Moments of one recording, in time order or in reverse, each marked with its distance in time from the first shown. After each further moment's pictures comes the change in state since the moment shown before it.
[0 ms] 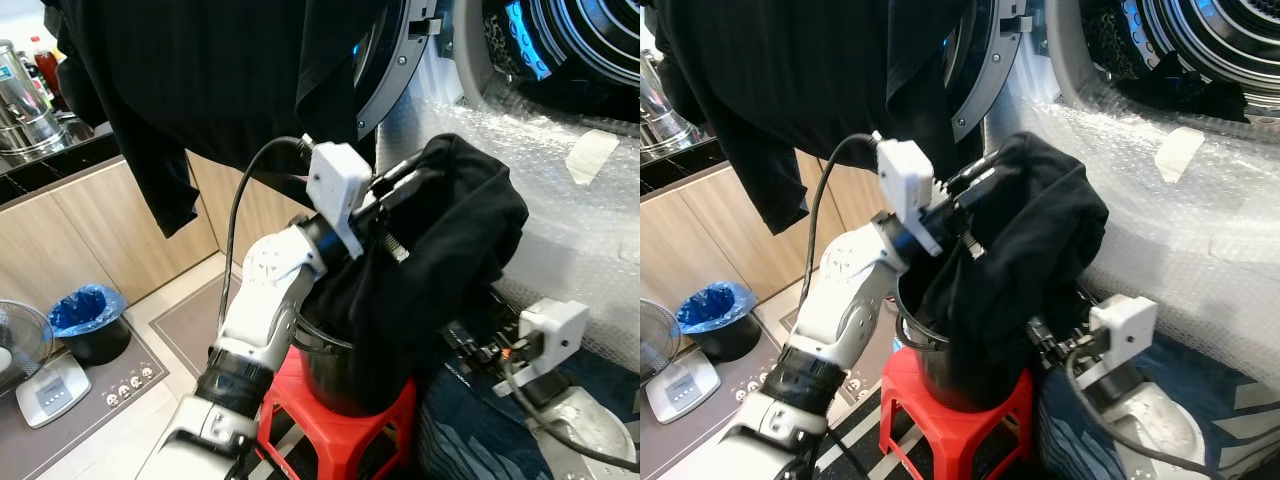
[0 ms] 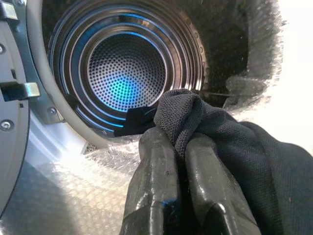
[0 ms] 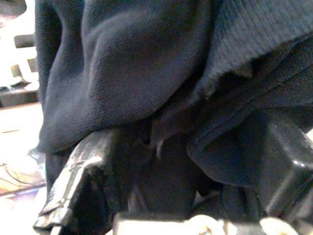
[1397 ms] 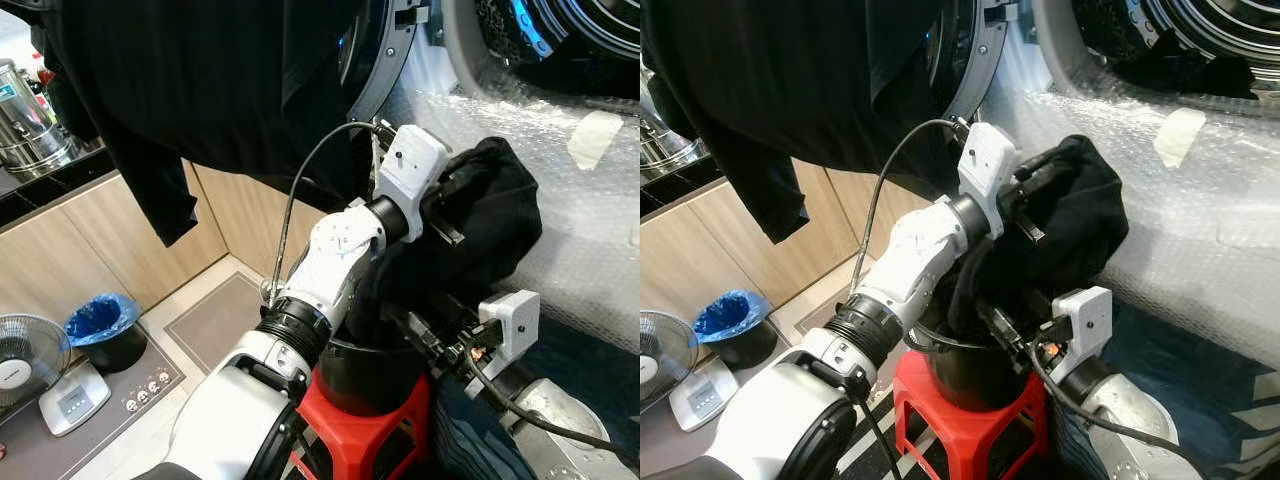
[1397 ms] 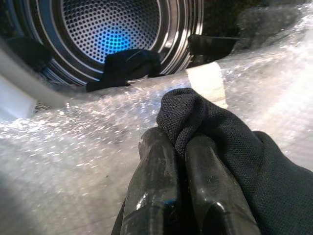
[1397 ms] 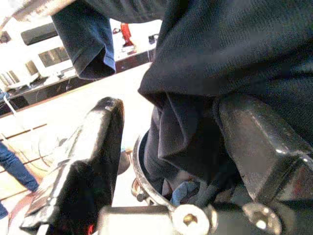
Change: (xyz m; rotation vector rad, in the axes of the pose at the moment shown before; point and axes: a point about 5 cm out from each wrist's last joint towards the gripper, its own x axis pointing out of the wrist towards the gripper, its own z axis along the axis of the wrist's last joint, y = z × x) left arm 0.048 -0.012 -0.034 -0.010 0.143 0.010; right arm 0.007 0.017 -0.001 0.136 0.096 0.100
